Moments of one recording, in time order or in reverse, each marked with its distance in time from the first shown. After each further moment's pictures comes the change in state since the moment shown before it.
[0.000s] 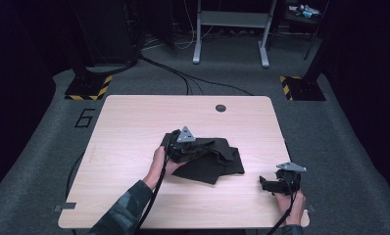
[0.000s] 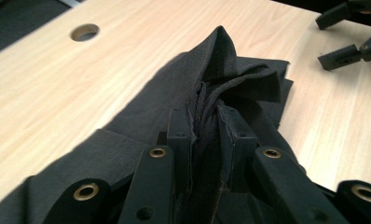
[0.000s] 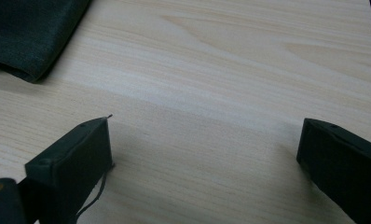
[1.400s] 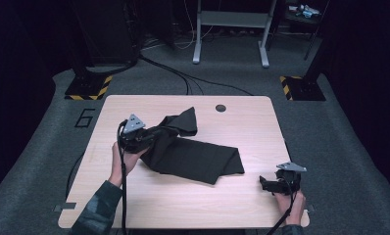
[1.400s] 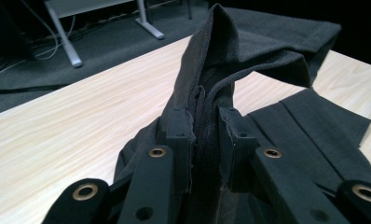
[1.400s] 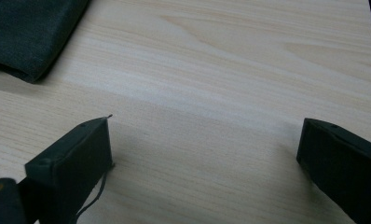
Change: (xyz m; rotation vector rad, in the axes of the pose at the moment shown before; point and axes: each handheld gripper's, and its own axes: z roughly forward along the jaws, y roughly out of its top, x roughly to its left) left arm 0.067 -0.040 -0.101 -0.161 0.246 -0.177; right arm 0.000 0.000 0.000 0.000 -0.003 0.003
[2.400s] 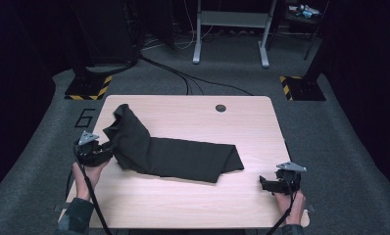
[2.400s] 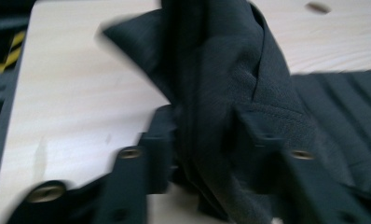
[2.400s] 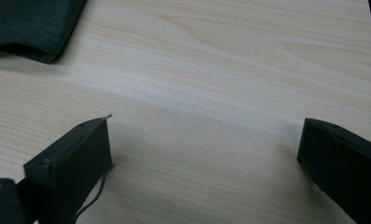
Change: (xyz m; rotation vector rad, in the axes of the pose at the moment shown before) left arm 0.085 -0.103 -0.056 0.115 0.240 -0.320; right arm 0.000 0.001 0.000 0.005 -0.003 0.000
